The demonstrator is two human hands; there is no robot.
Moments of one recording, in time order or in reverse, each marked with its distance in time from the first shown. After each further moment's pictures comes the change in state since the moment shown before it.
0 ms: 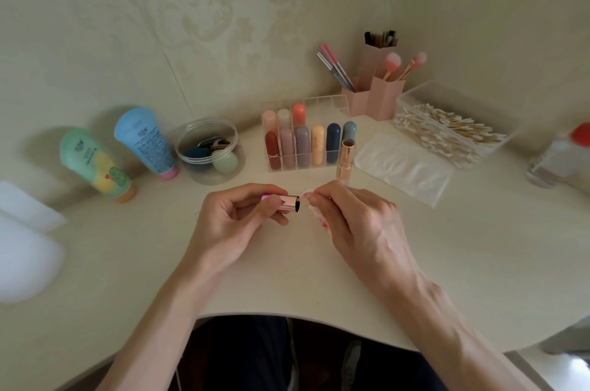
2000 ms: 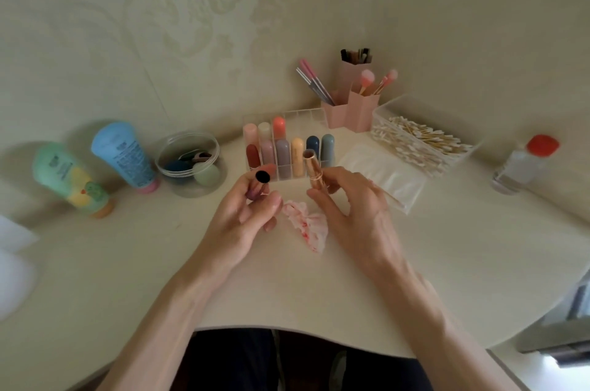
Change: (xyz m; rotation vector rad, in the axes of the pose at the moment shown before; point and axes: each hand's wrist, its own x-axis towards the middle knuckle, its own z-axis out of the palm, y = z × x) left_hand 0.016 -0.002 0.019 -0.123 -0.174 -0.019; right_hand 0.015 0.025 -0.010 0.081 0.015 0.216
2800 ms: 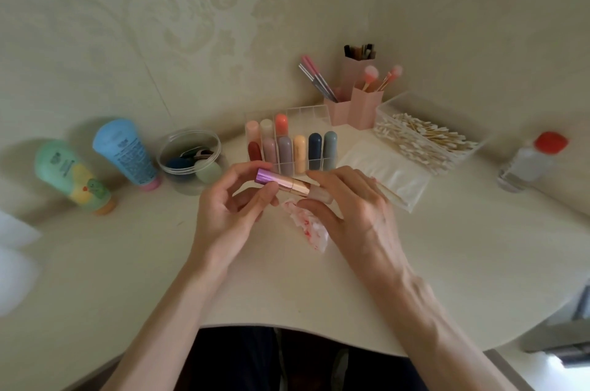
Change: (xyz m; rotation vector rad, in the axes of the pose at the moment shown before) left_hand 0.001 0.007 0.005 0.058 0.241 0.090; right_hand -0.007 -0.005 0.001 -0.210 0.075 -0.223
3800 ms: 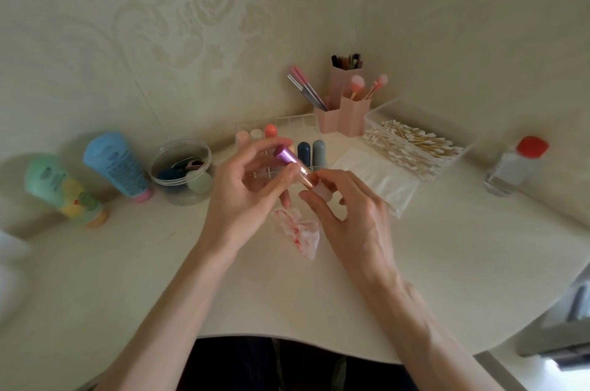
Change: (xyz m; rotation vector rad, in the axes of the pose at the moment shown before) left_hand 0.023 0.029 0.031 0.152 -0.108 0.163; right_hand 0.002 0.000 -0.002 0.198 0.089 0.222
